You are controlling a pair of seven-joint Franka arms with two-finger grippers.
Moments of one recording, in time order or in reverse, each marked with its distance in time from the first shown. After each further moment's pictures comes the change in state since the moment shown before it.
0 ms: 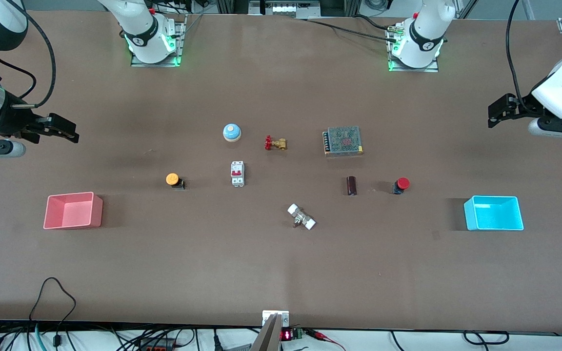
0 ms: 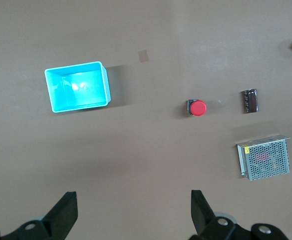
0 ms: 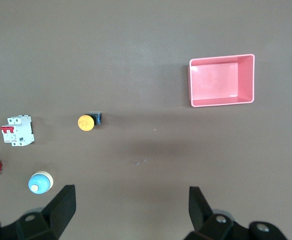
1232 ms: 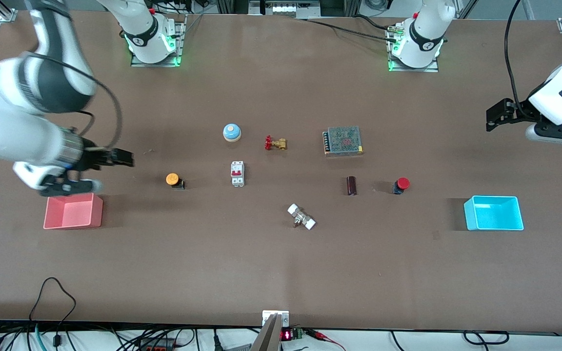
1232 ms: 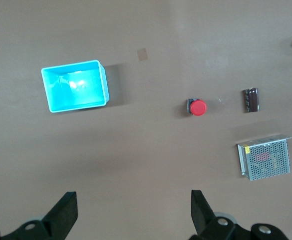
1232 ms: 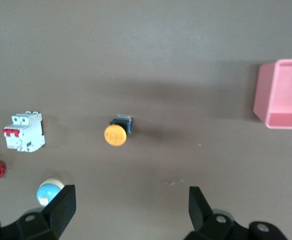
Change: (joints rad) left arm -0.005 0.036 -0.001 0.016 0.000 -0.018 -0.001; right arm 0.138 0.229 0.014 -0.020 0.023 0.158 0.052
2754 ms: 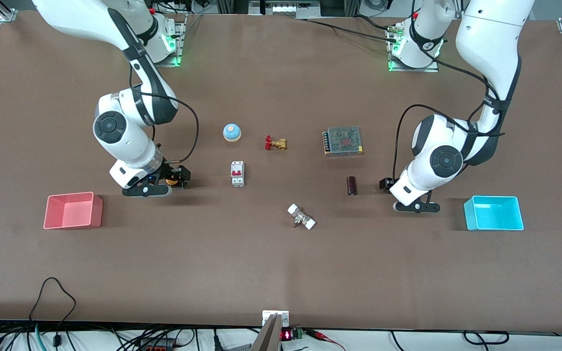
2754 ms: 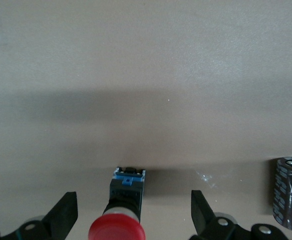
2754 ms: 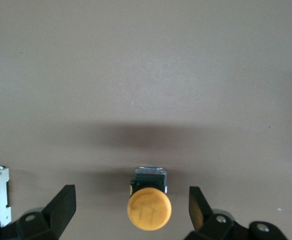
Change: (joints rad) left arm -0.181 0.540 -0.031 -0.170 0.004 0.671 -0.340; right arm 0.130 0.071 -0.002 -0.385 -0.087 0.670 0.212
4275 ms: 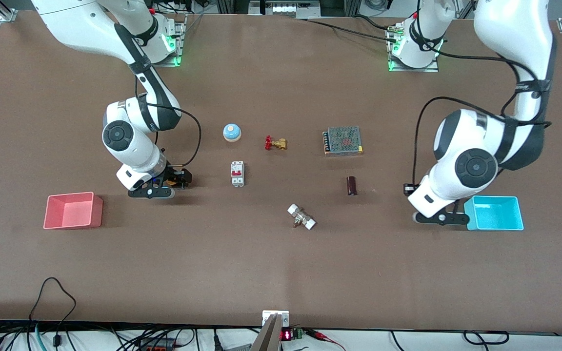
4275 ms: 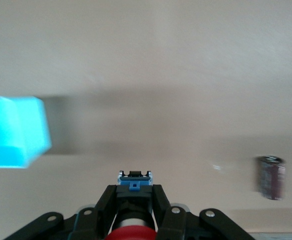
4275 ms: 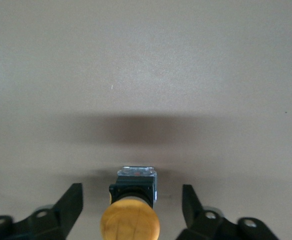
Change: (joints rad) left arm 0.012 -0.034 0.015 0.361 0.147 -0.430 0.035; right arm -0.016 0.067 -0.005 -0.028 0.000 0.059 0.008
